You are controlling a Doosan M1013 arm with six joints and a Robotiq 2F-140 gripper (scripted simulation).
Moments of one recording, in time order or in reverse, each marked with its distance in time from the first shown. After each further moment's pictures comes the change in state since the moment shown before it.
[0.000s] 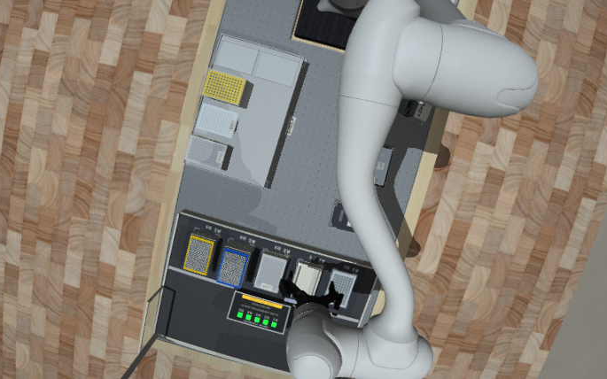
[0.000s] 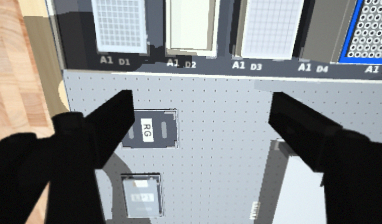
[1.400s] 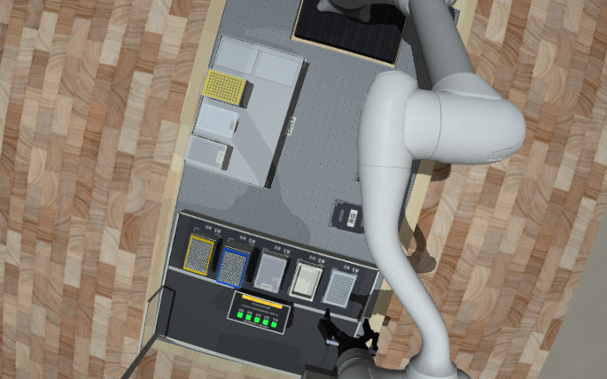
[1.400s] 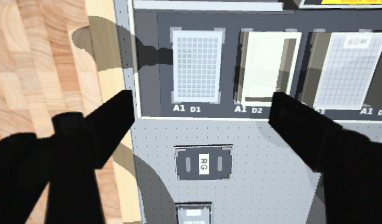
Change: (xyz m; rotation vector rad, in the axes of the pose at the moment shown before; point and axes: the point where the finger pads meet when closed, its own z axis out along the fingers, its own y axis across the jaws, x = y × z) arm 0.090 -0.133 0.005 0.002 0.000 0.020
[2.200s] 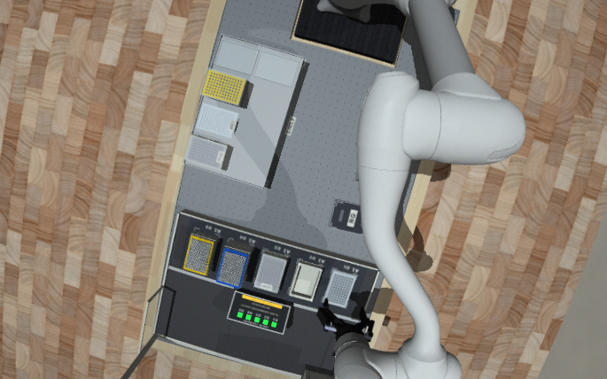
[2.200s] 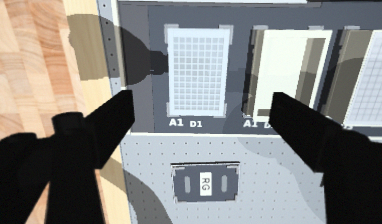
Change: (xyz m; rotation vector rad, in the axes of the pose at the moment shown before) arm 0.000 0.001 0.073 0.000 -0.002 0.001
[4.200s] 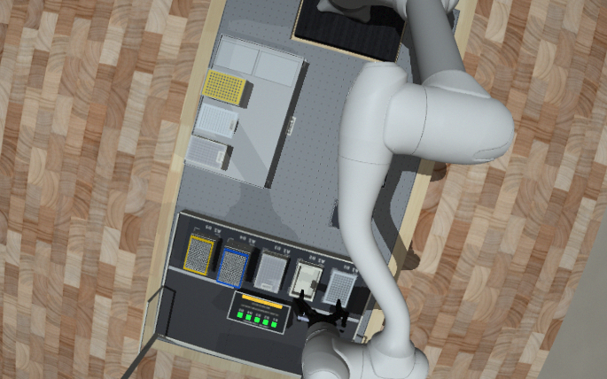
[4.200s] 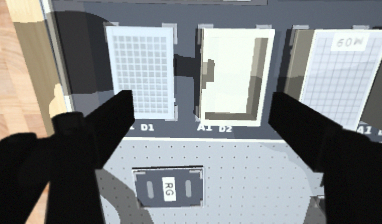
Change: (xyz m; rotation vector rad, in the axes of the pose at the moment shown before) arm 0.000 0.078 0.016 0.001 0.001 -0.001
